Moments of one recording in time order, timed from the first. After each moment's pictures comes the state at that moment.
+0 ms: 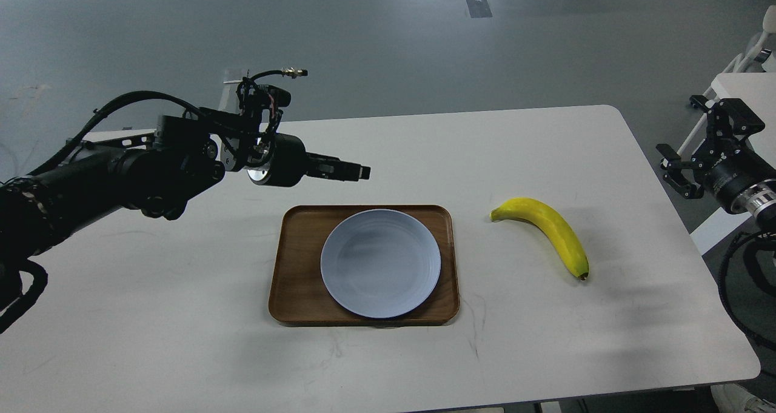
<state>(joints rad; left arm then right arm) -1.21 0.28 0.01 -0.68 1.00 -0.42 -0.49 0.67 -0.71 0.32 0.60 0.02 0.49 0.49</state>
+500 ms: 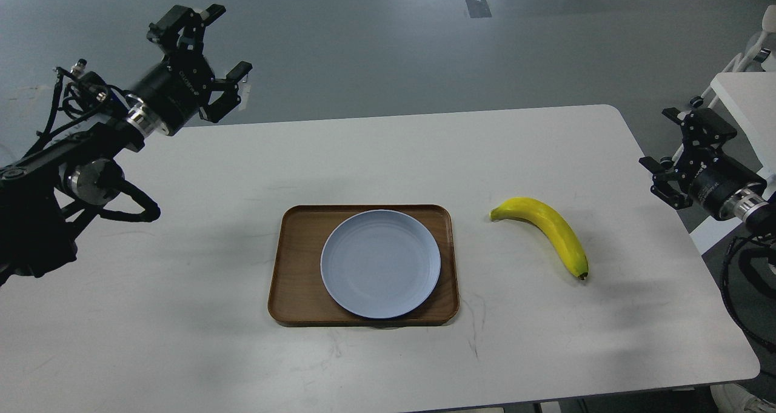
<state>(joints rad) -0.91 0.47 -0.39 -0.68 0.07 -0.48 -0.49 0.74 -0.71 0.23 0.62 -0.17 0.49 0.49</state>
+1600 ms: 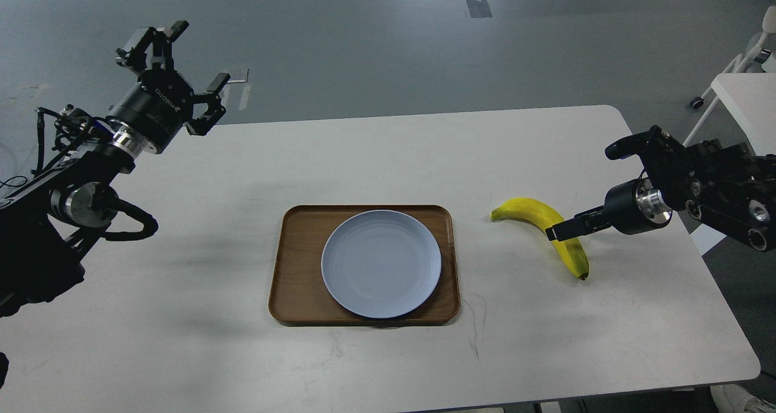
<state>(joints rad) -0.83 0.45 -0.53 -0.69 0.06 -0.49 -0.48 1.14 -0.58 -0.32 0.77 -1.42 0.47 0.49</state>
